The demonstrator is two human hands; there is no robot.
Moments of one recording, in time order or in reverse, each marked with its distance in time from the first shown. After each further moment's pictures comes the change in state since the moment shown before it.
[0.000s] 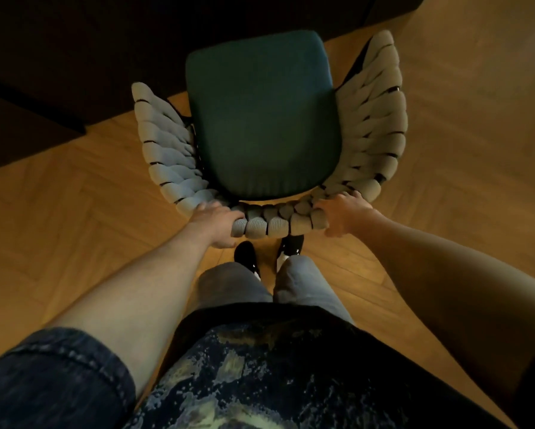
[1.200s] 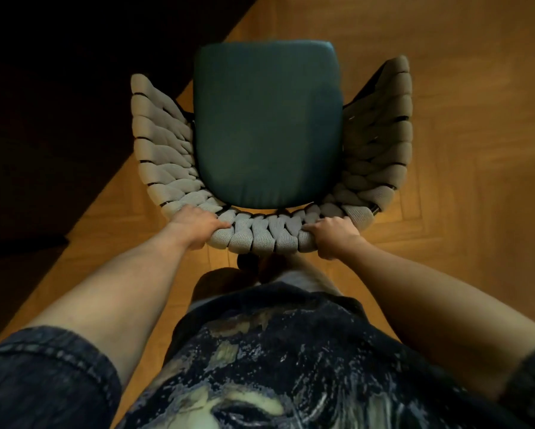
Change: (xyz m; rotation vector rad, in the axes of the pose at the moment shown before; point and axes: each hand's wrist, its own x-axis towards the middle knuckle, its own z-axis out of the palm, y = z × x) left_hand 0.067 -0.060 -0.096 0.713 -0.070 0.442; right_hand -0.009 -0.081 0.049 0.472 -0.007 0.315
